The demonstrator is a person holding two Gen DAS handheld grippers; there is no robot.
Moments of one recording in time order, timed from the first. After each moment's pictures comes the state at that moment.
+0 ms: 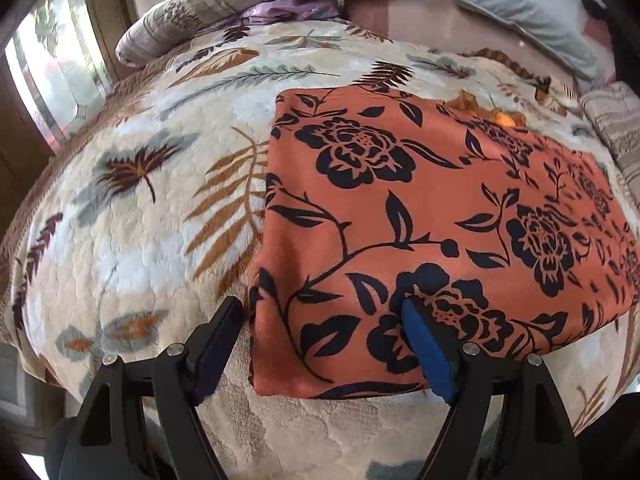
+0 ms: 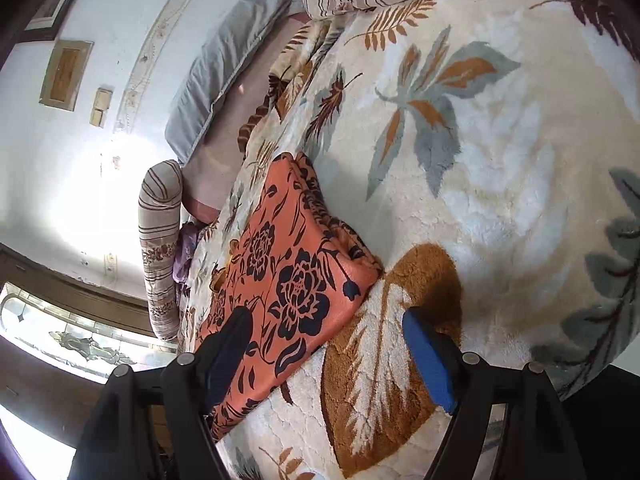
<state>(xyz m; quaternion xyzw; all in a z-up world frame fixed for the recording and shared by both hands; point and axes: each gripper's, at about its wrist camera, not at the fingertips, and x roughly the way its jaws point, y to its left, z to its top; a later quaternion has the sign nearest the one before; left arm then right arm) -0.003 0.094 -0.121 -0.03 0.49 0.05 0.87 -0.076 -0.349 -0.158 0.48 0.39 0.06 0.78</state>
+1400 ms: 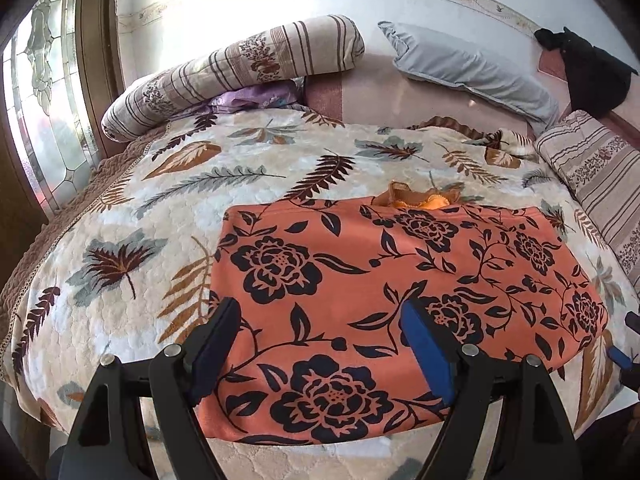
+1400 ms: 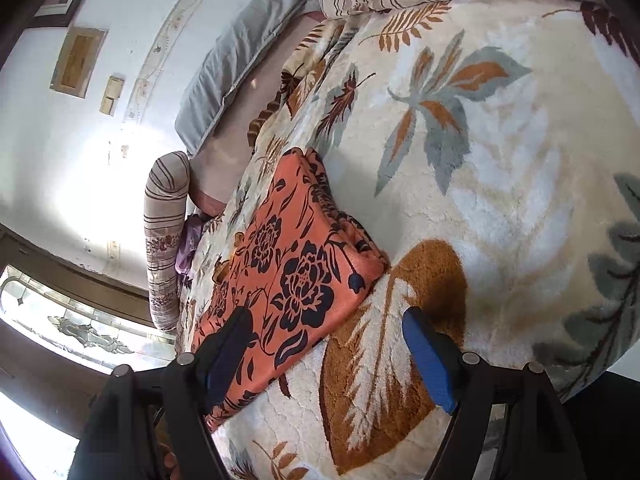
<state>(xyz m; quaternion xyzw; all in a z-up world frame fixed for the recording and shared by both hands) -0.005 0.045 -0.067 -0.01 0.38 0.01 0.92 -0.083 -0.341 -0.156 0.47 0.38 0.07 0.79</state>
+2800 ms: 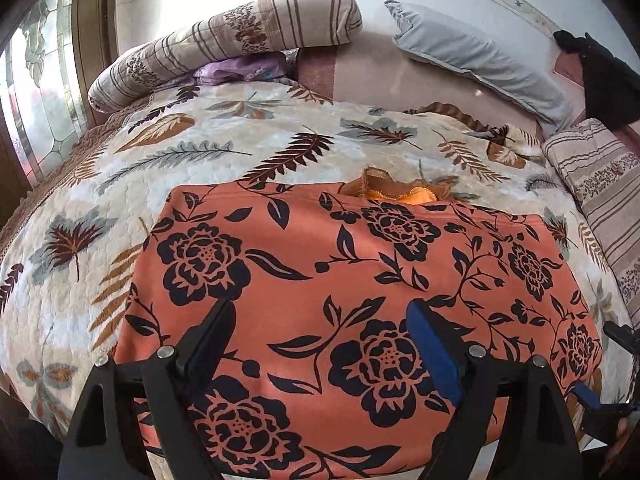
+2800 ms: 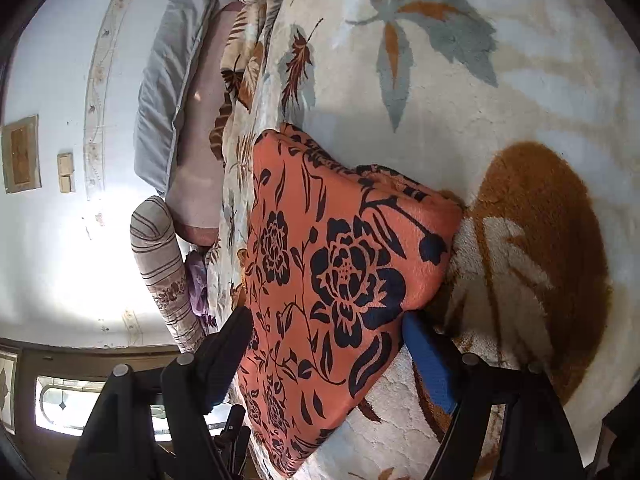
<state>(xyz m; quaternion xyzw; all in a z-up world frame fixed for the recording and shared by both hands) 0.035 0.002 -0.082 -0.05 0.41 0.02 0.91 -0.032 -0.307 -0.174 0.61 0.41 0.02 0.68</state>
